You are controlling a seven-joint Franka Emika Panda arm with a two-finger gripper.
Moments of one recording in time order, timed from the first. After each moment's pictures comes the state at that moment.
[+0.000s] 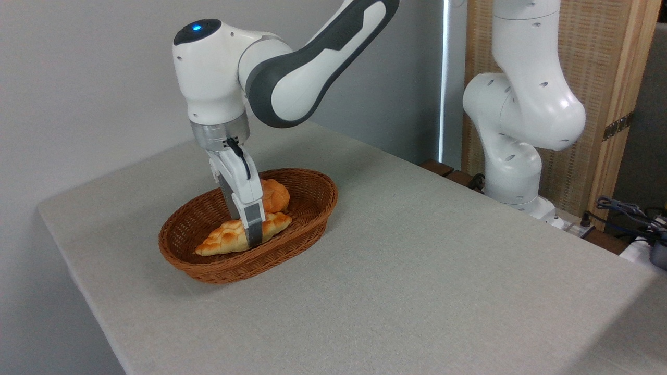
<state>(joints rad) -0.12 0.07 -0.22 -2.01 -0.11 2.11 0.67</state>
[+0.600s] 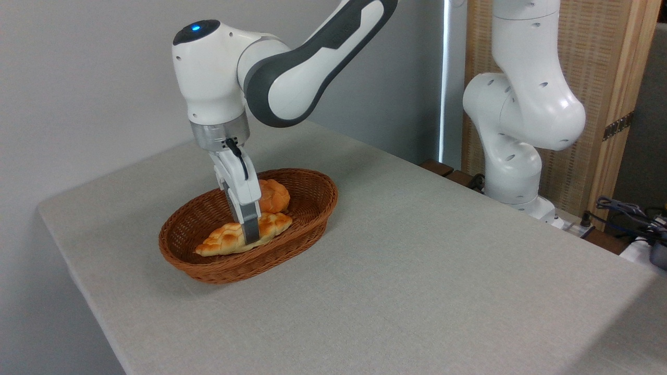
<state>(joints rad) -0.12 0.08 -0.22 -2.01 -0.08 2.11 0.68</state>
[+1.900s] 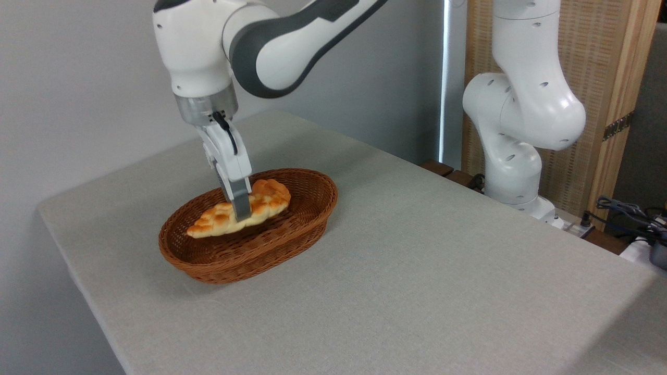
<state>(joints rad) -0.11 0.07 -0.21 -1.86 -0.12 1.93 0.68</state>
